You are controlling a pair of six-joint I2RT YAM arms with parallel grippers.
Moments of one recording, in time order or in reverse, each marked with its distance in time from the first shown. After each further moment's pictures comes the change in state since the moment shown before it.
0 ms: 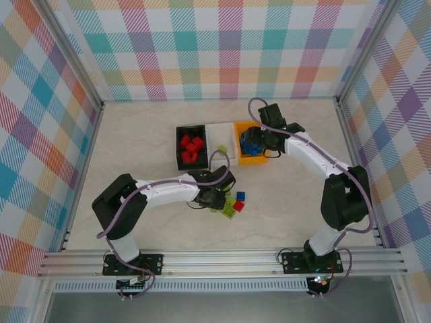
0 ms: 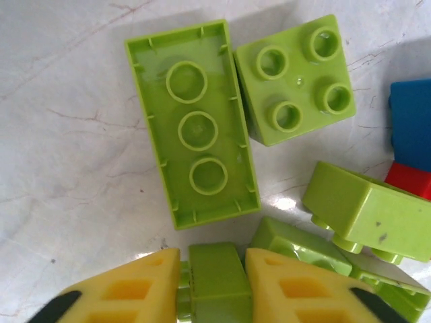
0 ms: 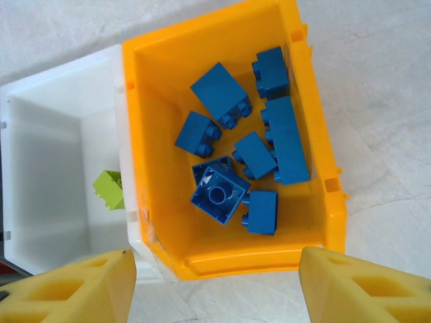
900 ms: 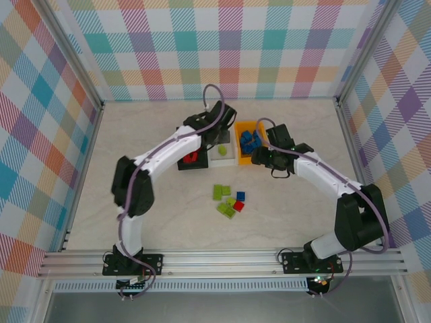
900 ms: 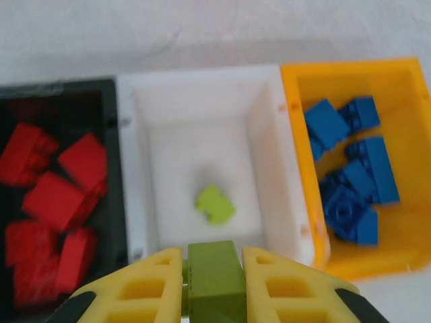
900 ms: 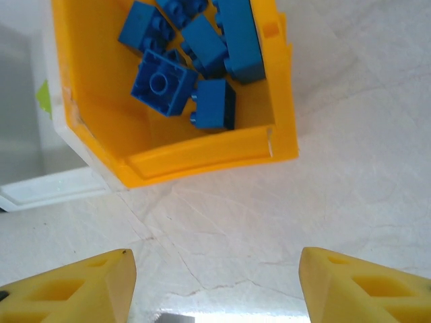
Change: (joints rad) left arm 0.250 0.320 0.830 -0.180 -0.231 0.093; right arm 0.000 -0.211 -0.317 0.044 -0.036 0.020
